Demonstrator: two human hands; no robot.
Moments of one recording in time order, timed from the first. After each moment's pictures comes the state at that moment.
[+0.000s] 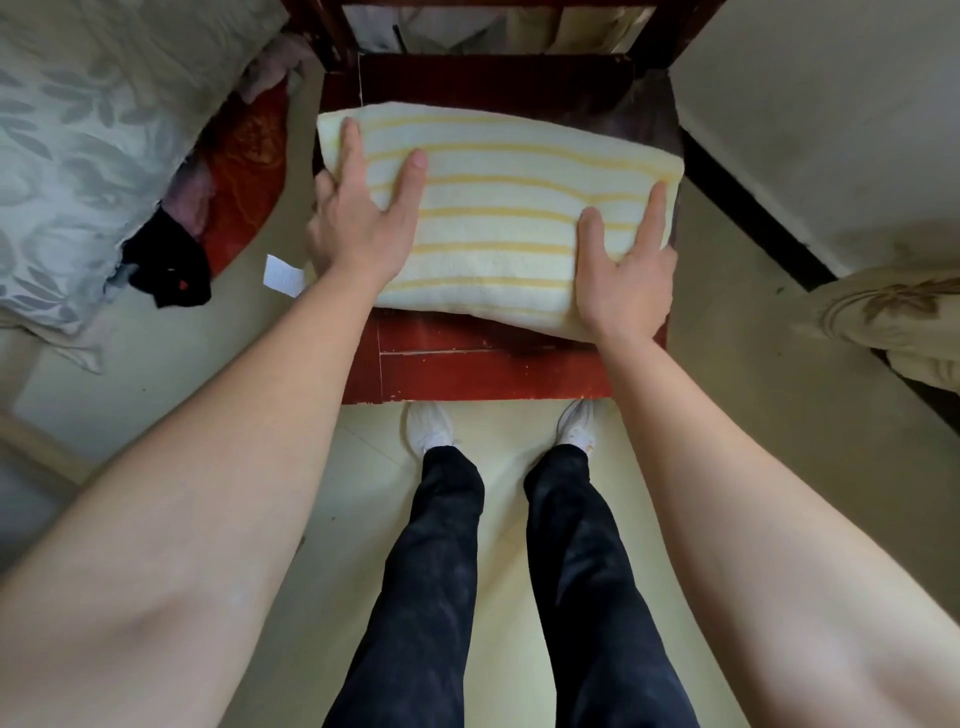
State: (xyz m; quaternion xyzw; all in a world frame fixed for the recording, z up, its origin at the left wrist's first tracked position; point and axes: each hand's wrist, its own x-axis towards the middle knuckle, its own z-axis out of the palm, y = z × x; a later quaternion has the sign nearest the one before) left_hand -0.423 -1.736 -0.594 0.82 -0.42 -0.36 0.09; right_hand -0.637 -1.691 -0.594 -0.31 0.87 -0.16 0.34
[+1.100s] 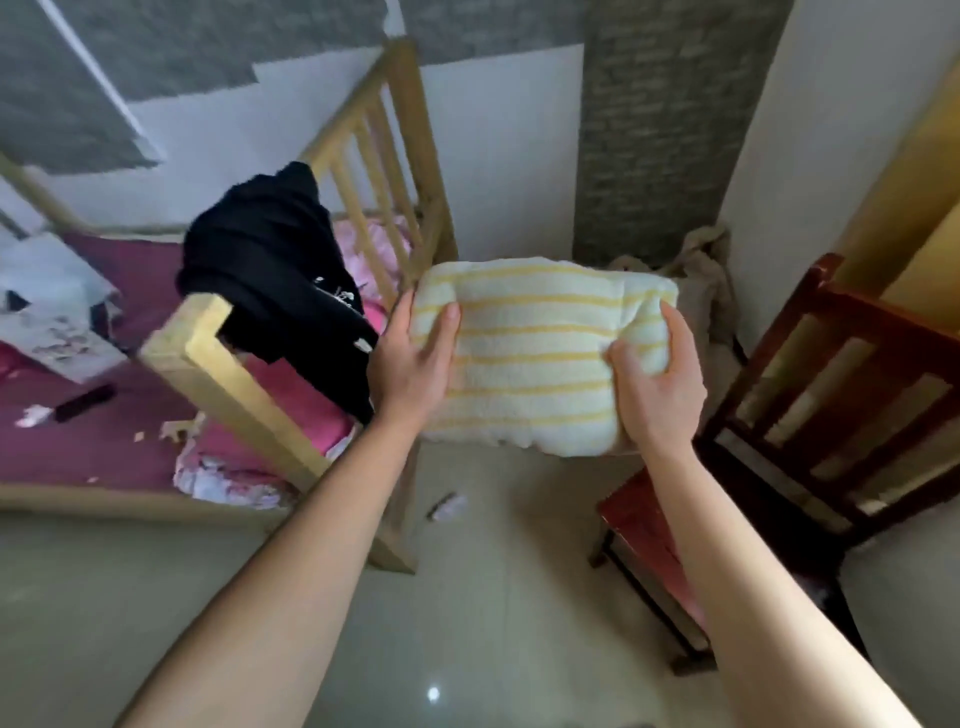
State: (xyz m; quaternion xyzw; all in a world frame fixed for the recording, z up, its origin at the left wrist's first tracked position) left_hand -0.335 -1.293 -0.053 0.82 -0.22 0.06 0.52; right_hand -0.502 -1.469 -0.070 -0.69 0.38 -0.35 0.50
